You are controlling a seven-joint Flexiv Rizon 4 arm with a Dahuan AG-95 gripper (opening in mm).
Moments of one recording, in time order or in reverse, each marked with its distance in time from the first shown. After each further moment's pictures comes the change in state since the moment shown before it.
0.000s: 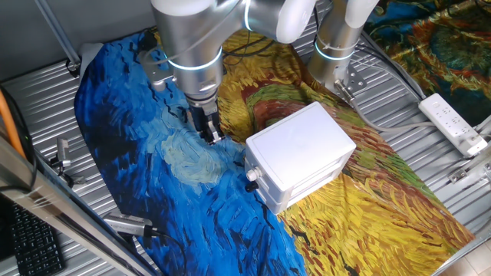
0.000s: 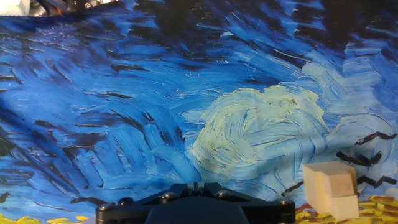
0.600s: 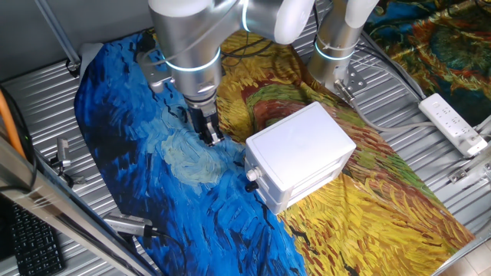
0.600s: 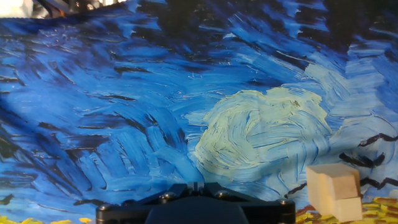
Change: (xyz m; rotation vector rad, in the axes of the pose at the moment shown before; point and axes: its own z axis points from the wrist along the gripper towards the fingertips) arm -0.001 0.007 -0.003 -0.002 -0.003 0.010
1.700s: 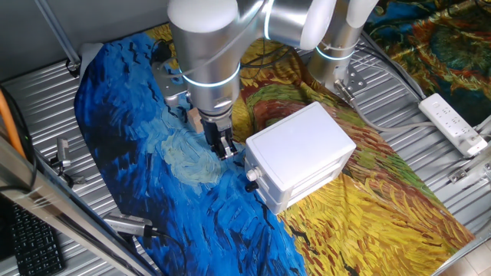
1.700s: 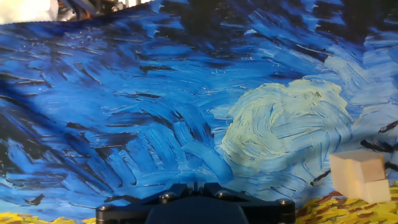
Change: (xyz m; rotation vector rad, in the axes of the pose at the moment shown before) arm 0.006 0.047 -0.009 0.018 0.000 0.036
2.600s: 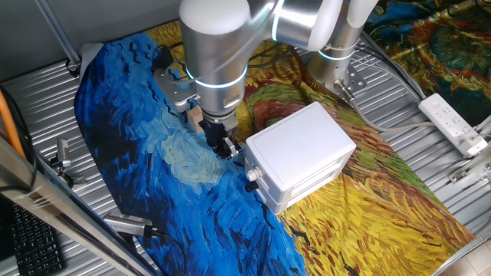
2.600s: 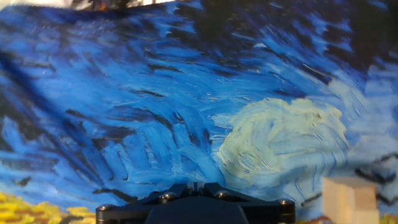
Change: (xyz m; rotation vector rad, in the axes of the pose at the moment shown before) arm 0.000 0.000 0.000 0.008 -0.026 -0.209
